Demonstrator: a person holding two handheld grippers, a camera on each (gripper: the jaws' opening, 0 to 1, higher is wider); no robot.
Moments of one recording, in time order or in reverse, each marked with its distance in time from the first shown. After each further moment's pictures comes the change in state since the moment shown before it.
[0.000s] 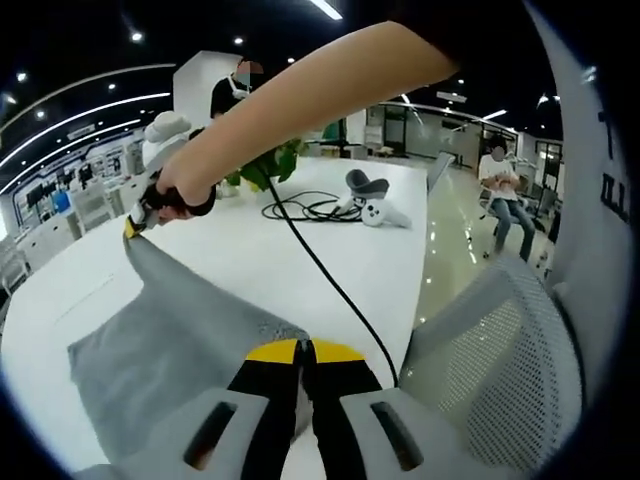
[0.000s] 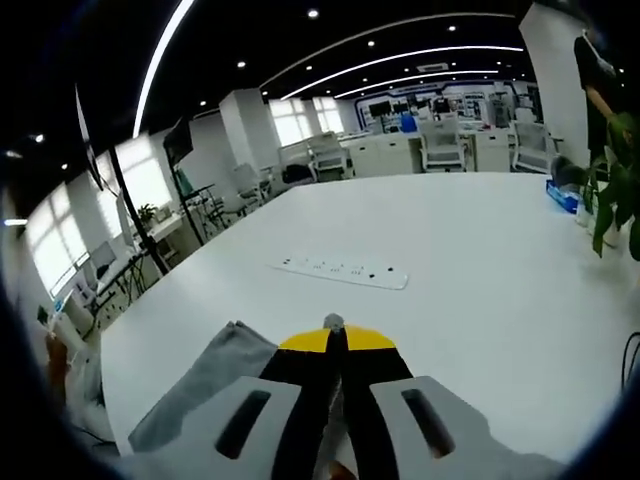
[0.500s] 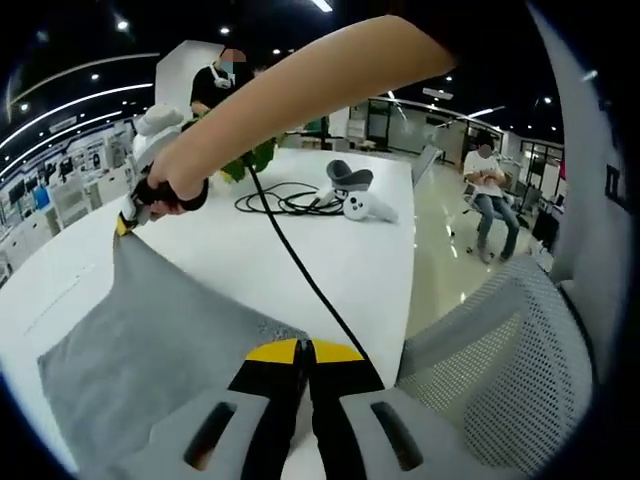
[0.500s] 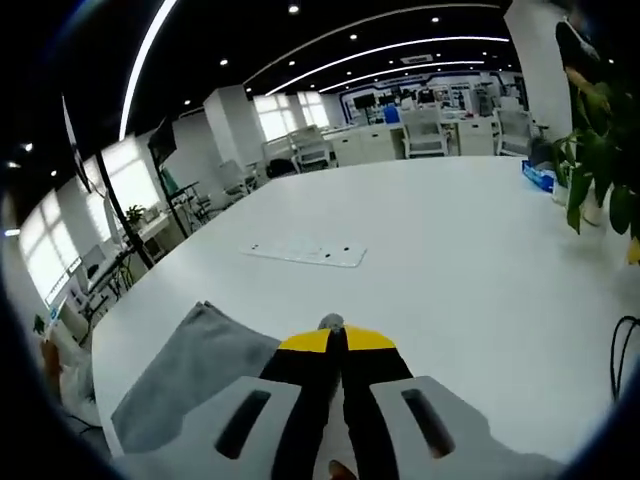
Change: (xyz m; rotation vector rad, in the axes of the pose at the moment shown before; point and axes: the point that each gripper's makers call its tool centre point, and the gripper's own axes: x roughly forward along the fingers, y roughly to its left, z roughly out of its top) left arm 0.051 -0.024 0.004 0.015 0.033 -0.098; right arm -0.017 -0.063 -0.021 0.022 0.029 -0.045
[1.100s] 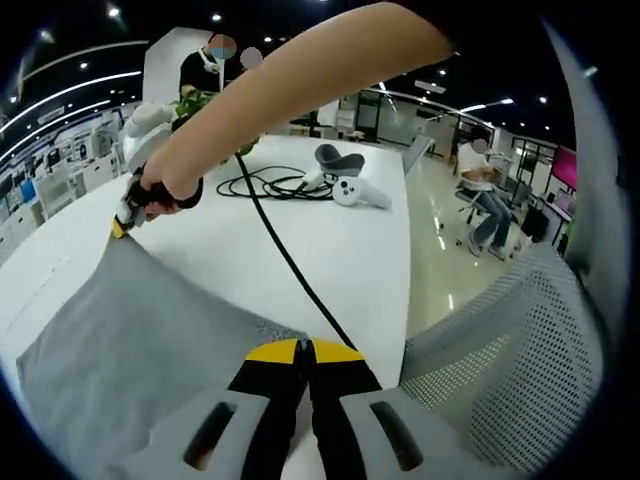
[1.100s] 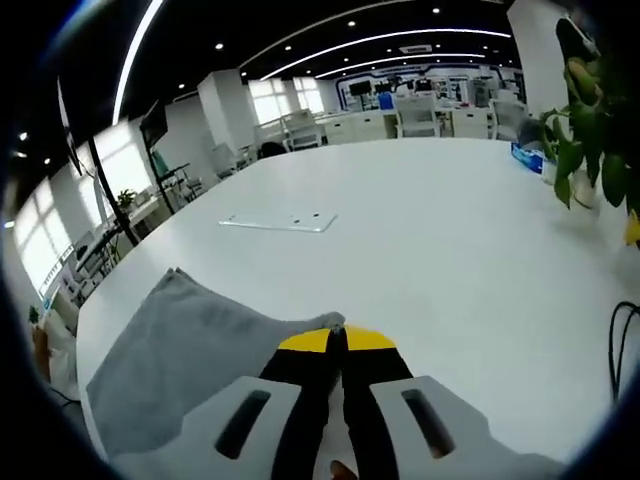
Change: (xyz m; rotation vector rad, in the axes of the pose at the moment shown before) left arm 0.039 -0.010 -0.013 -0.008 0.048 -0.065; right arm 0.000 -0.045 -0.045 -0.018 0.066 -0.038
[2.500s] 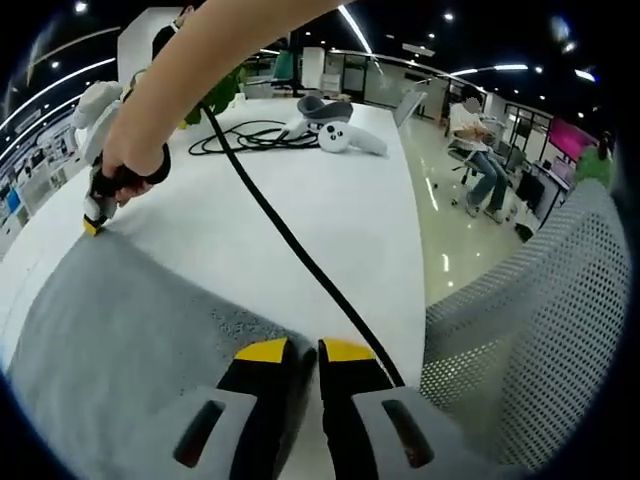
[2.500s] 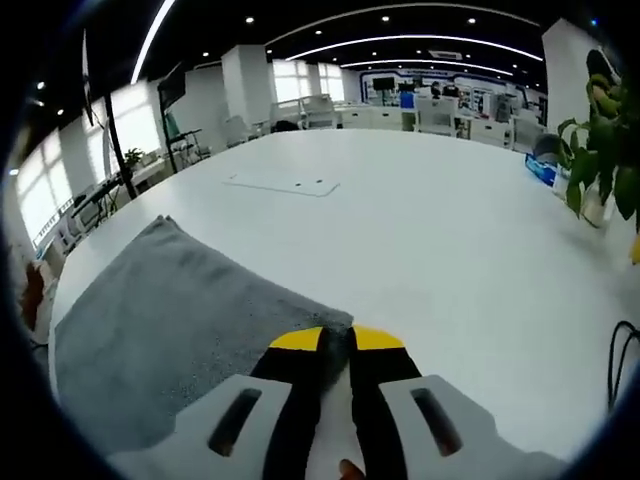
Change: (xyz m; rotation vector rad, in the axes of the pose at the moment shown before) left arm 0.057 -0.013 -0.039 0.056 0.167 -0.045; right arm 0.016 -0.022 -0.042 -0.155 0.047 0.003
